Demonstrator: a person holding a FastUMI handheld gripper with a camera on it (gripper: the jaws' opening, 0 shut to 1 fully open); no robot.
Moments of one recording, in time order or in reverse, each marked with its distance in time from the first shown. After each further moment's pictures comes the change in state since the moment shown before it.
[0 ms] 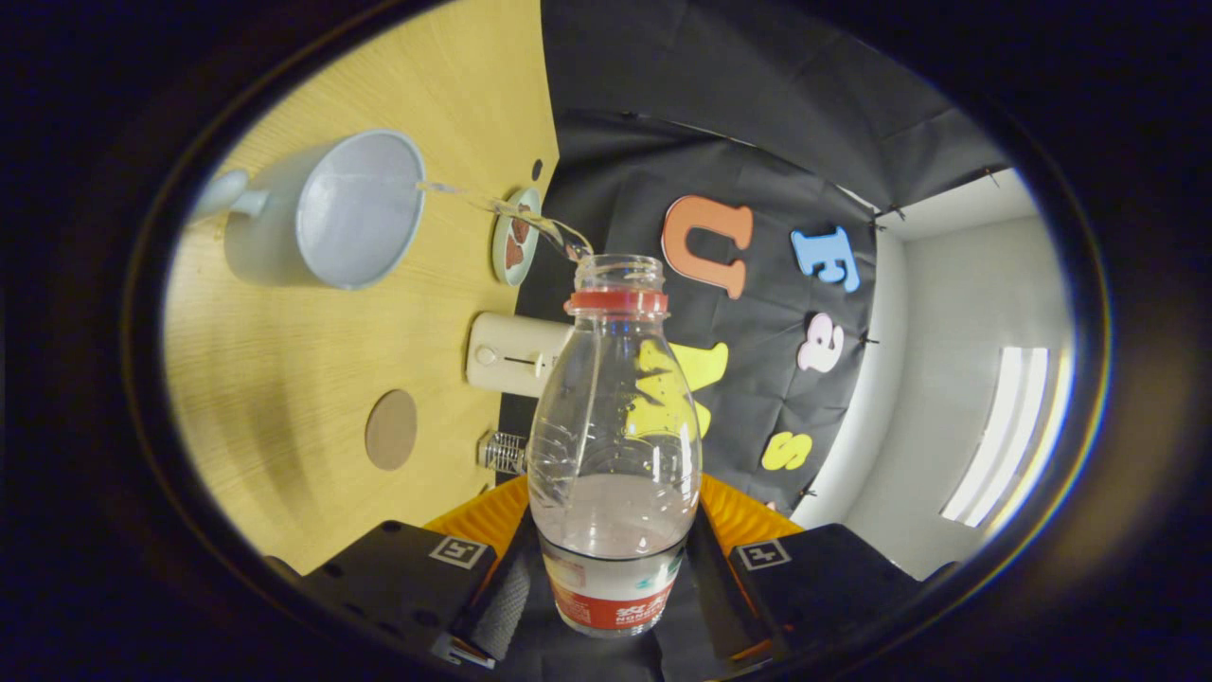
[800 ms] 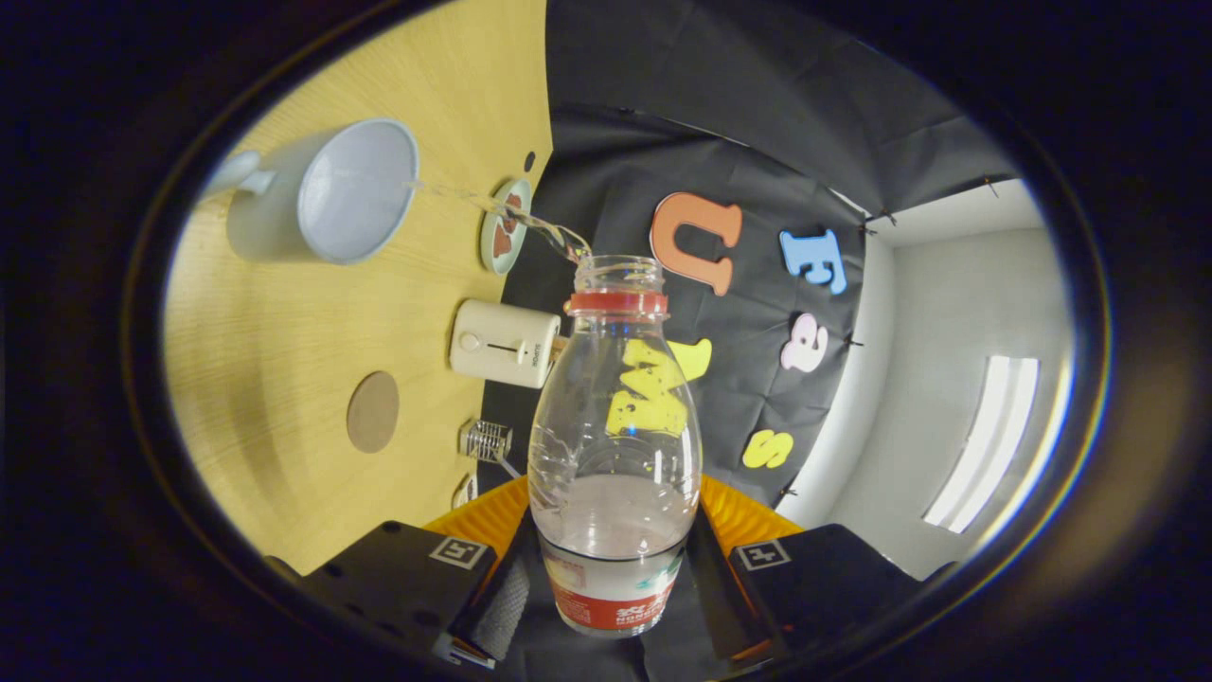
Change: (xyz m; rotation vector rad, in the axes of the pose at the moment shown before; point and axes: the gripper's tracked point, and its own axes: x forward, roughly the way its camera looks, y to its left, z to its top) arm -0.008 -0.015 -0.011 -0.031 0.011 -0.043
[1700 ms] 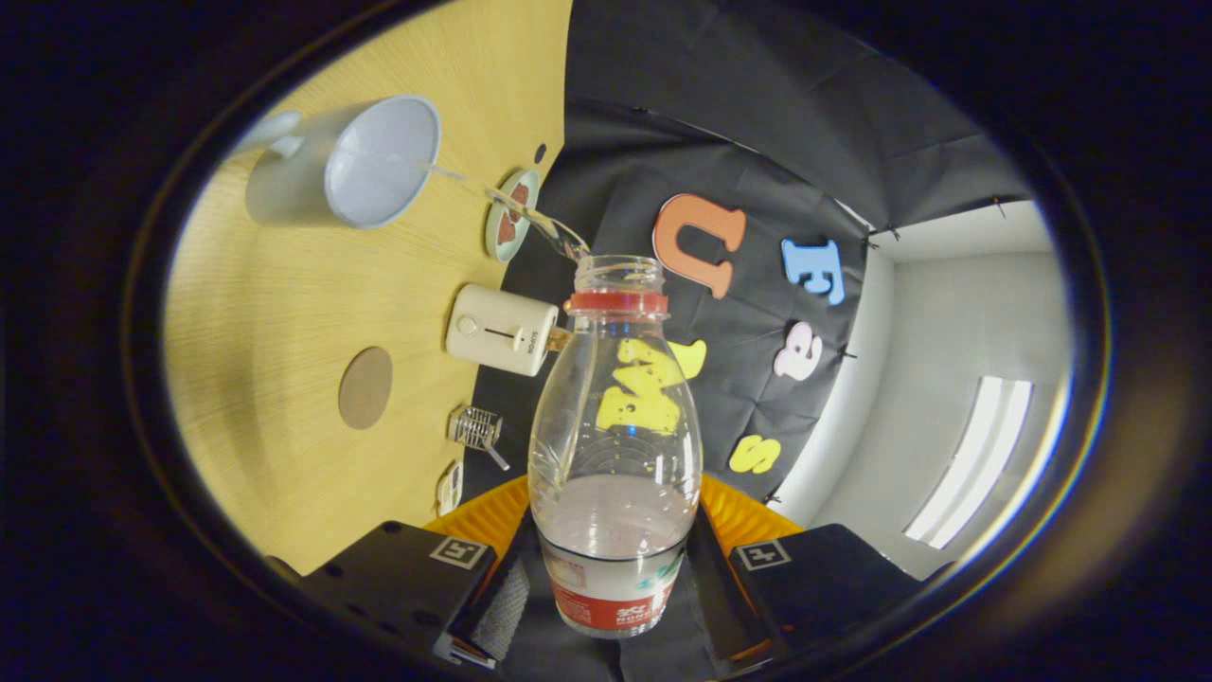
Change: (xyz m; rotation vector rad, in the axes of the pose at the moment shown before) arm -0.005 -0.011 -0.010 -0.073 -0.001 -0.029
